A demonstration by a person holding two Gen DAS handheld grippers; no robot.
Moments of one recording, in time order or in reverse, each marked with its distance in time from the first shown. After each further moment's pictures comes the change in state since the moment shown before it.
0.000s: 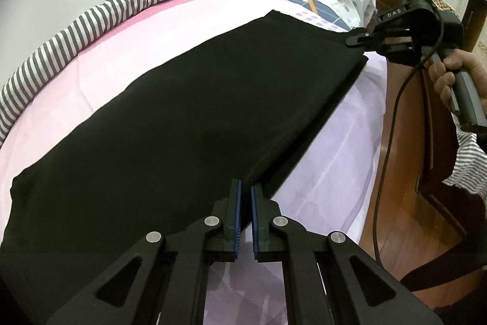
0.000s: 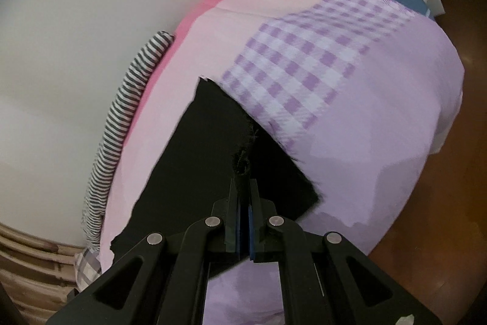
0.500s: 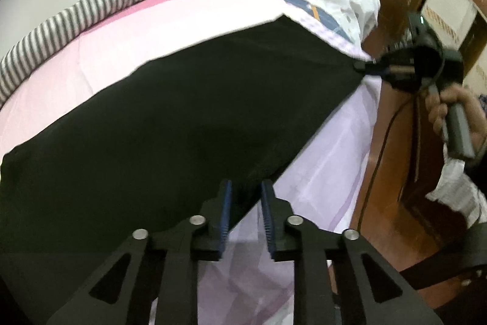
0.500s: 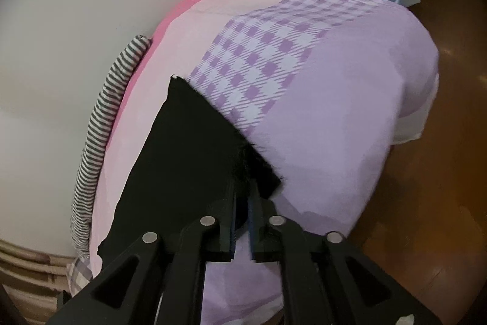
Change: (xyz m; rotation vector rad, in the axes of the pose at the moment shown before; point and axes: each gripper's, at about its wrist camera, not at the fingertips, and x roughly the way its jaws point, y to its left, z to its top) left arm -0.012 0.017 -0.002 -0.108 -0.010 -0.076; right arm -0.014 -0.020 -0.010 0.046 -0.031 -0.092
